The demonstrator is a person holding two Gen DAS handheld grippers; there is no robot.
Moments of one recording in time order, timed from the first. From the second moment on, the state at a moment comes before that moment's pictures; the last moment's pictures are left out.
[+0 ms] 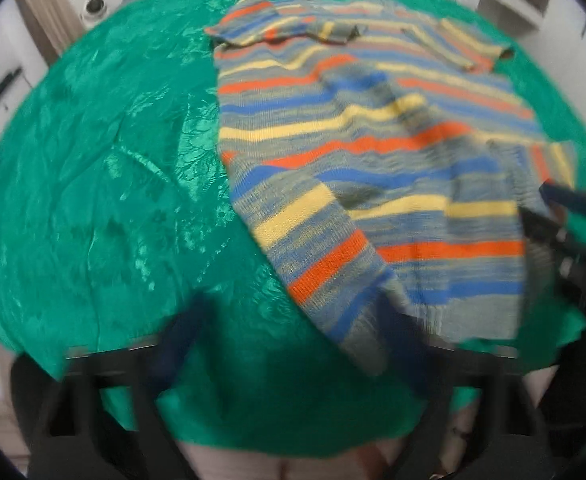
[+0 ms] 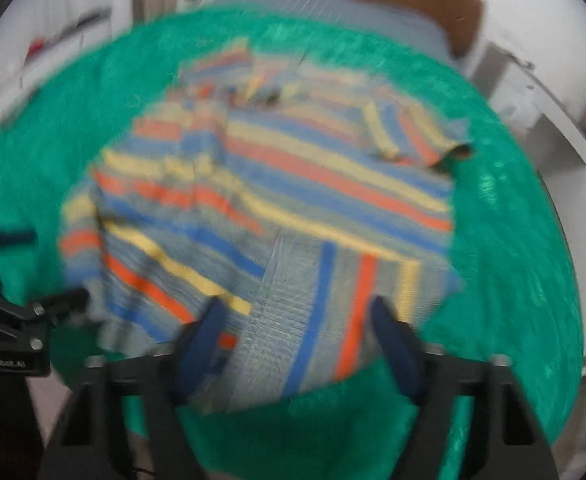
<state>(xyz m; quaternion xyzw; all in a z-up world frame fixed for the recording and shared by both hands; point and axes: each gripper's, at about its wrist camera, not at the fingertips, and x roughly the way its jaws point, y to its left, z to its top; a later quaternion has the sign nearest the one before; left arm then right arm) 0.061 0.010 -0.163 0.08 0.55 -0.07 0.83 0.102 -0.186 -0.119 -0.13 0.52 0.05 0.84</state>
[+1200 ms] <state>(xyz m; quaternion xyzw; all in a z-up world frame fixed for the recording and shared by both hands) 0.029 0.085 -0.157 -0.02 0.57 -0.09 0.82 0.024 -0.260 -0.049 -0.11 0.50 -0.10 0.85</state>
